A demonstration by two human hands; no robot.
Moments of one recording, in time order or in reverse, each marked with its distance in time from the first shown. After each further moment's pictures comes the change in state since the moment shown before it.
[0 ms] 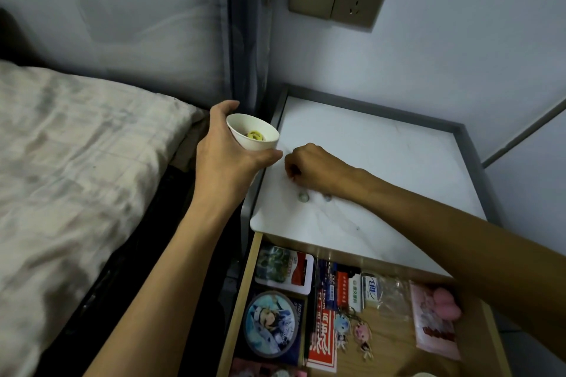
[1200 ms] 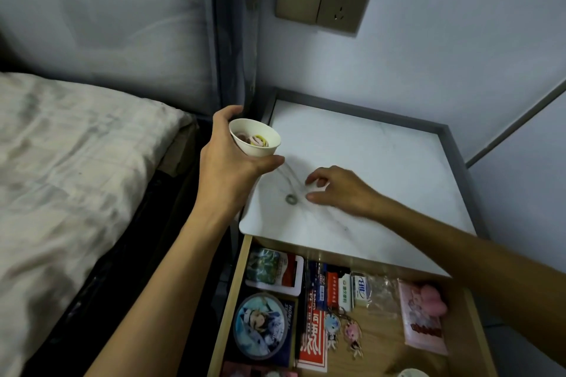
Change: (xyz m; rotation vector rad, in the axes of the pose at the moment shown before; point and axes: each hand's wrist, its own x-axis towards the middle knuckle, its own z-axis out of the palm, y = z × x) left_hand -0.004 0.003 0.016 -0.055 -0.045 0.019; right_hand -0.078 0.016 -0.009 0.348 -0.020 0.360
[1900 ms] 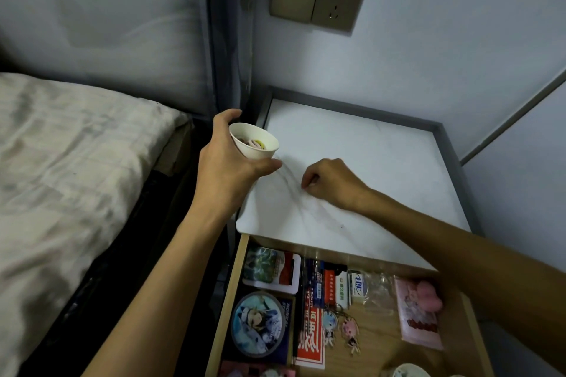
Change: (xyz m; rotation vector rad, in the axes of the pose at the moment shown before) left_hand -0.002 0.000 0.000 0.059 -0.055 -0.013; right_hand 0.009 -0.018 0.003 -0.092 0.088 -0.047
